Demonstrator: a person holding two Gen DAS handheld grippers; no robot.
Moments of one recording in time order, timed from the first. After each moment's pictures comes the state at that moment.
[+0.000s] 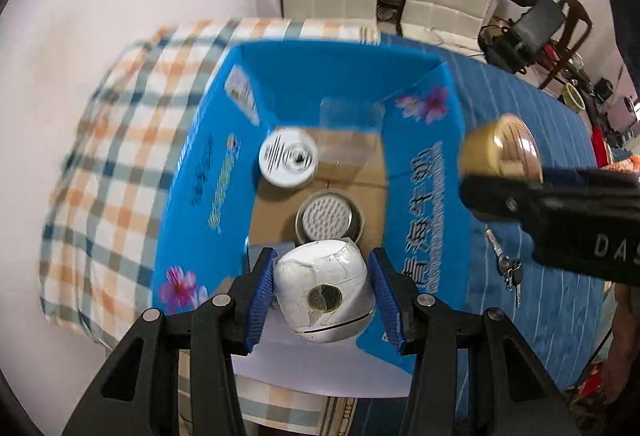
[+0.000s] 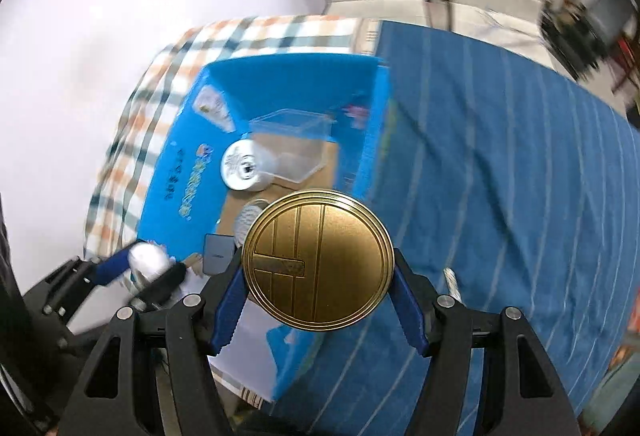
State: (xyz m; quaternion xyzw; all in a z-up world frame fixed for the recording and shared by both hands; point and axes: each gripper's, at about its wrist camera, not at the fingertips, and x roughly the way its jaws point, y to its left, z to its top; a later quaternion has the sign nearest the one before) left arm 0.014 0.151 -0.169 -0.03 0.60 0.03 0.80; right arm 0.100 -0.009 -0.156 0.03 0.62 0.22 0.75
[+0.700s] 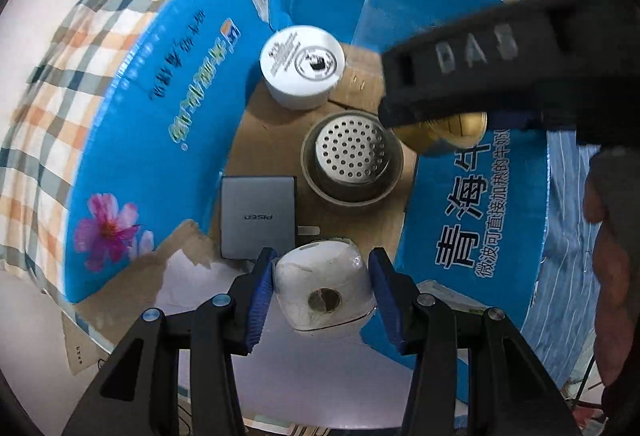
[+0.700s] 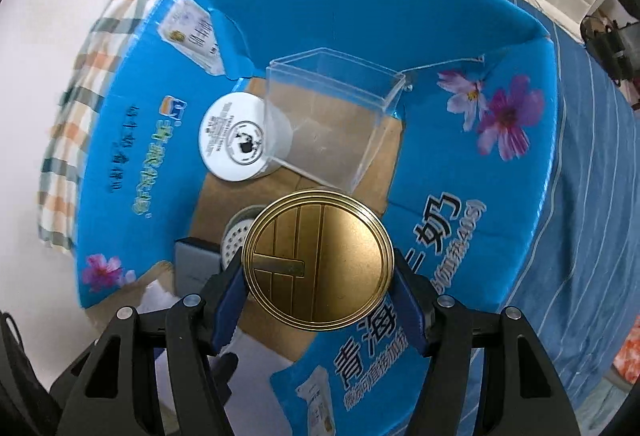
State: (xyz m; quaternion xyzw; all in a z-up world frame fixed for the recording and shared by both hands) left arm 0.006 0.166 -0.251 -0.11 0.65 0.04 0.75; right arm 0.147 0.096 -0.270 -0.06 0.70 0.20 0.69
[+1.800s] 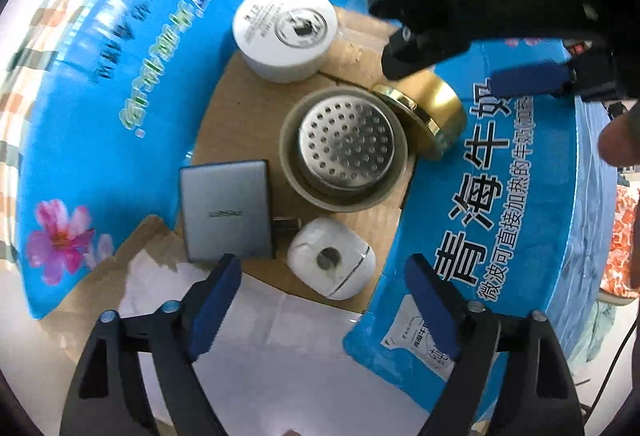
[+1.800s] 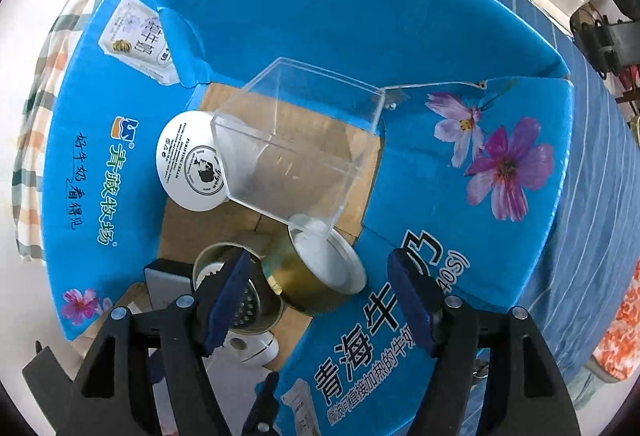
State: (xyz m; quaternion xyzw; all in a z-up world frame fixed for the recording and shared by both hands) left arm 0.040 0.155 -0.282 -0.12 0.69 0.05 0.71; right arm 0.193 0.108 -0.298 -0.09 0.73 0.16 0.66
